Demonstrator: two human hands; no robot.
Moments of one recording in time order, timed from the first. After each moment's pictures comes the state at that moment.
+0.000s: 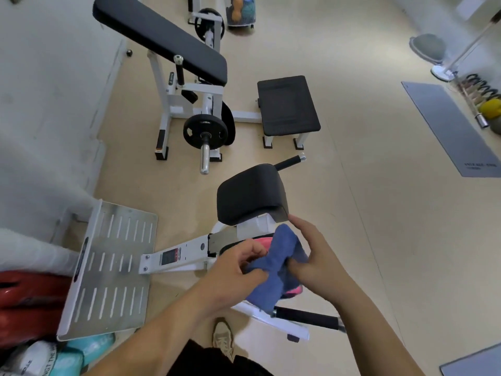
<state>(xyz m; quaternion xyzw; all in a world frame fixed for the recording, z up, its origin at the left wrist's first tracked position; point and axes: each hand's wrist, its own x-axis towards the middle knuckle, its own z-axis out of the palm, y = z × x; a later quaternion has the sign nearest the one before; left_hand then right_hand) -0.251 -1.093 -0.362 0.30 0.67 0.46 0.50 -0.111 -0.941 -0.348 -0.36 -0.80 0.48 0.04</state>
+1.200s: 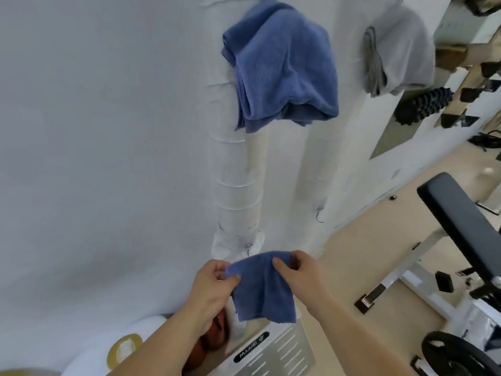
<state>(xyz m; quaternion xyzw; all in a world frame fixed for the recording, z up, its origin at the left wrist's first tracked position) -0.641 -1.491 -0.313 -0.28 0.74 0.61 -0.02 -0.720 -1.297 -0.306 -0.02 -0.85 0.51 -0.13</state>
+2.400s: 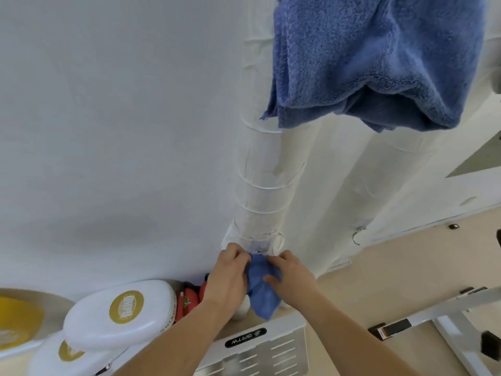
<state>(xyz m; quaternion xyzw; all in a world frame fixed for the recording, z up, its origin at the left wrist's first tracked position) -0.716 -1.483 -0.400 -0.21 0.92 0.33 -0.08 -0.821 -1.335 -0.386 0.31 -0.92 0.13 -0.21</state>
